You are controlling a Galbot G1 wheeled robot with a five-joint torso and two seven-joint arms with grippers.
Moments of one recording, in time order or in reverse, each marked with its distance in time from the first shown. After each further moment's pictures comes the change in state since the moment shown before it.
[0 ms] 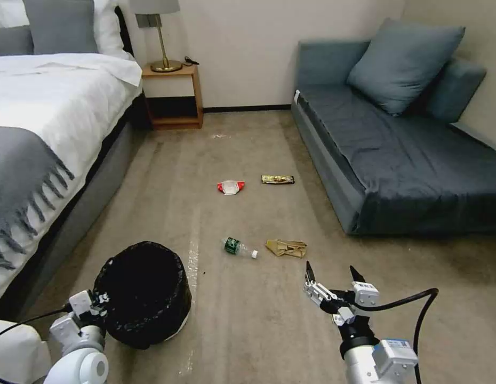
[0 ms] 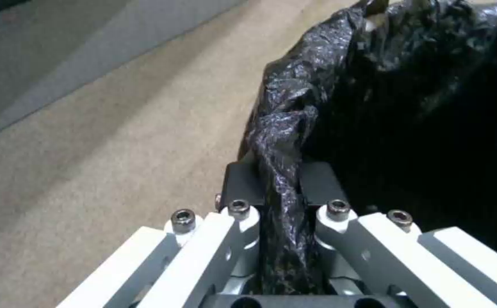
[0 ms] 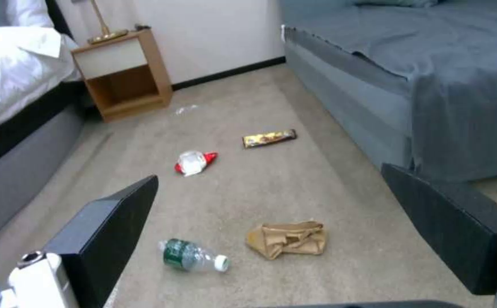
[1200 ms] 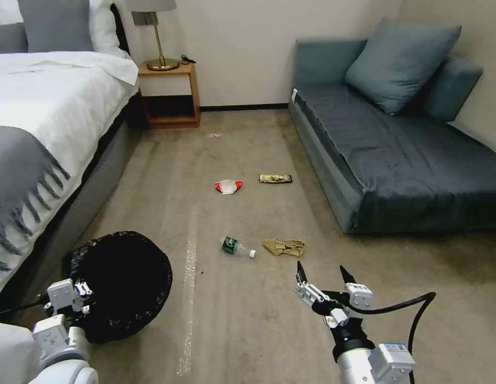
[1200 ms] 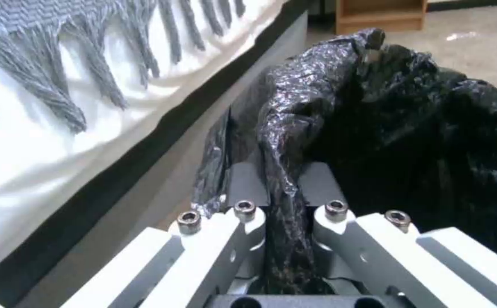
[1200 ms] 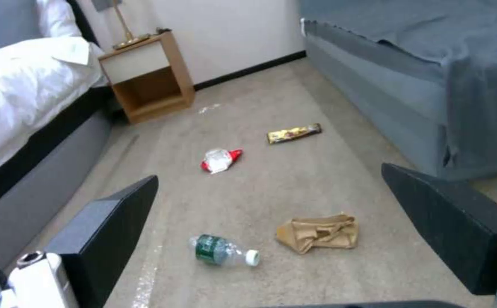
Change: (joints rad) left arm 0.125 0.001 -0.018 -0.215 0.317 -0.168 -0.027; right arm -0.019 0.028 -0.023 -0.005 0.018 0.023 -0.073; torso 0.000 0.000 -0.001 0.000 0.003
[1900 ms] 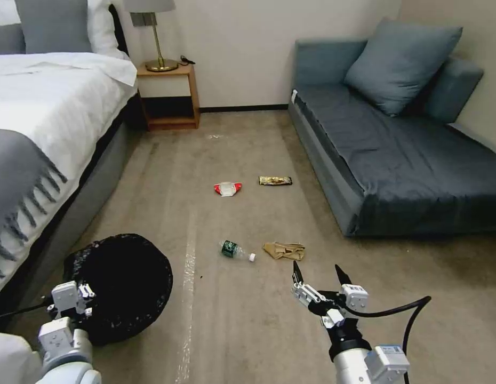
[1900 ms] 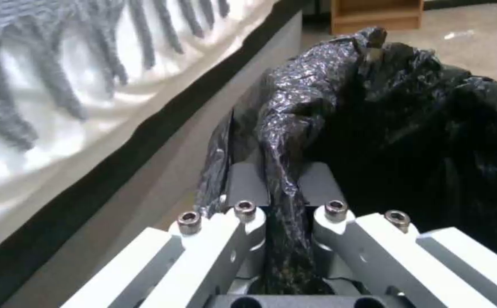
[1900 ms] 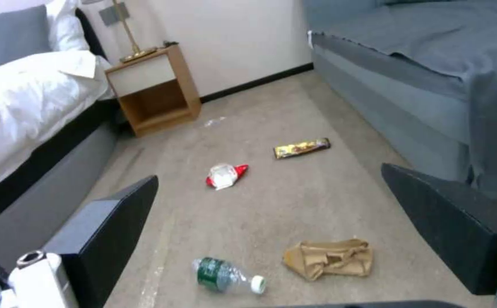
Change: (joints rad) left arm -0.009 -0.007 0.013 0.034 0.021 -0.024 0.004; right arm 0.013 -0.001 0.012 -0.032 0.007 0.056 -0.028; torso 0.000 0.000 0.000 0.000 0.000
